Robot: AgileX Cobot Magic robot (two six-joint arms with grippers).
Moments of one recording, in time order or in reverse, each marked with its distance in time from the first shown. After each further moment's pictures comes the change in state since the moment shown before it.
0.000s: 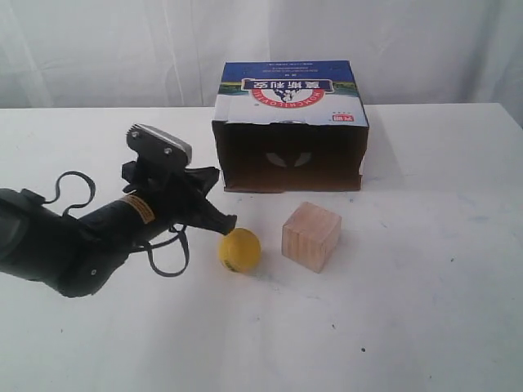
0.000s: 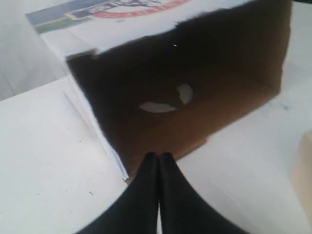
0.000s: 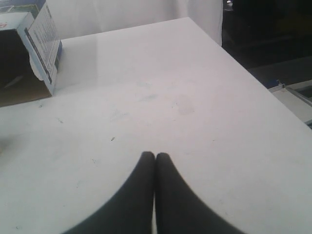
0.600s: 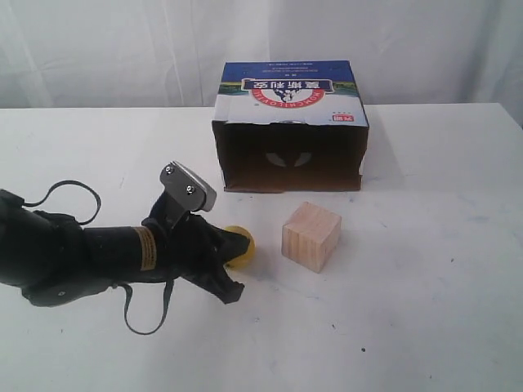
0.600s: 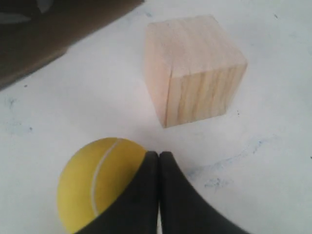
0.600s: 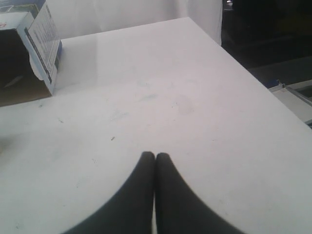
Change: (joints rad) left arm 0.010 -0.053 0.054 0.629 0.243 -0.489; right arm 0.000 0.000 0.000 0.000 0.000 0.000
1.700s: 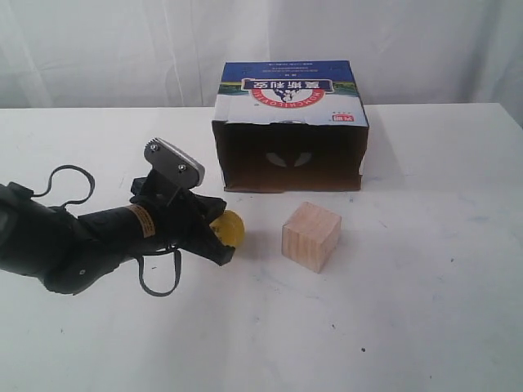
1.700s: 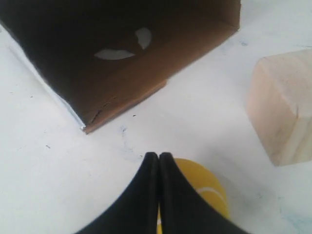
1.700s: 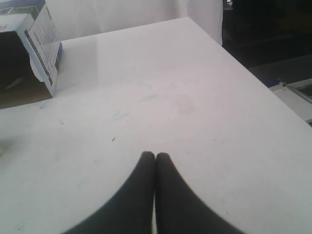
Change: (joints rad) left arm 0.009 0.025 -0.048 -0.419 -0.011 0.407; right arm 0.000 0.000 0.000 0.000 0.000 0.018
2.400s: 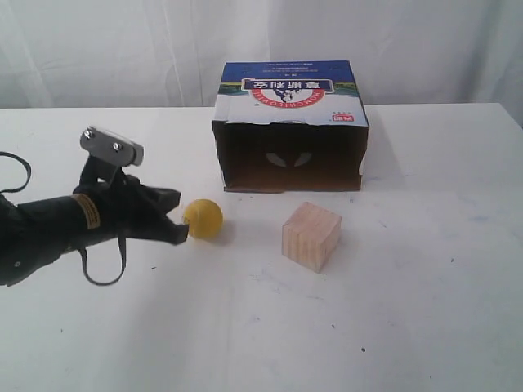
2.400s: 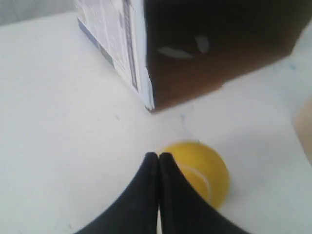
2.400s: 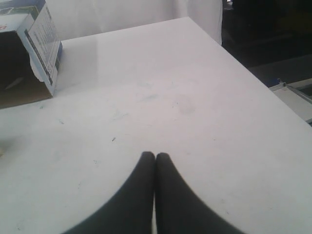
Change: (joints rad) left arm 0.171 -0.111 0.082 0.183 0.025 -0.267; right arm 0.000 0.000 0.000 0.000 0.000 0.002
